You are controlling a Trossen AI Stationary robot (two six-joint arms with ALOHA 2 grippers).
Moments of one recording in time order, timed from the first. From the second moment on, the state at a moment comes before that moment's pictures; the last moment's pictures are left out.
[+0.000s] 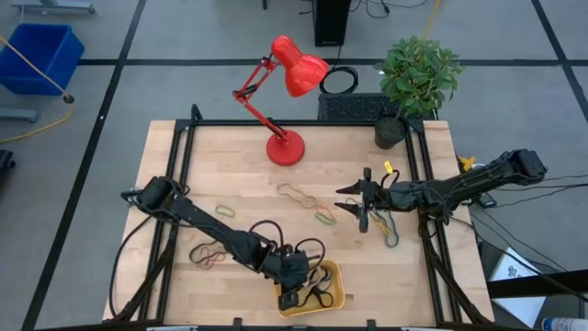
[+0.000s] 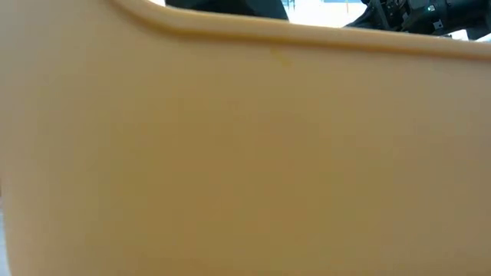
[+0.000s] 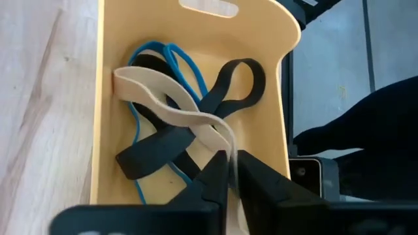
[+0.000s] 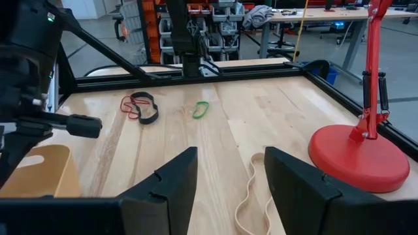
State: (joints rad) left arm -0.47 1.98 1.46 -0.32 0.04 -0.70; right arm 0.21 0.99 0.43 0.33 0.33 0.12
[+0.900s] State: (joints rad) left arm -0.46 1.88 1.46 -0.43 0.12 -0.60; right arm 0.21 0.99 0.43 0.33 0.33 0.12
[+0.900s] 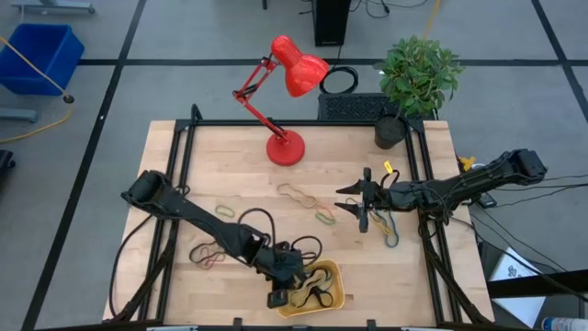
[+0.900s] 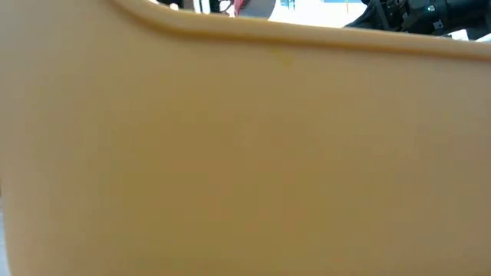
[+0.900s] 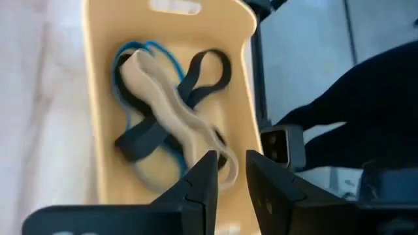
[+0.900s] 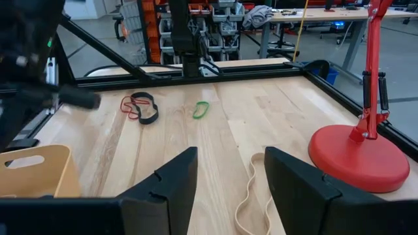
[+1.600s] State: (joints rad) left arm -0.50 1.70 1.45 -1.29 0.05 -0.74; right arm 0.21 0.99 0.43 0.35 0.34 0.12
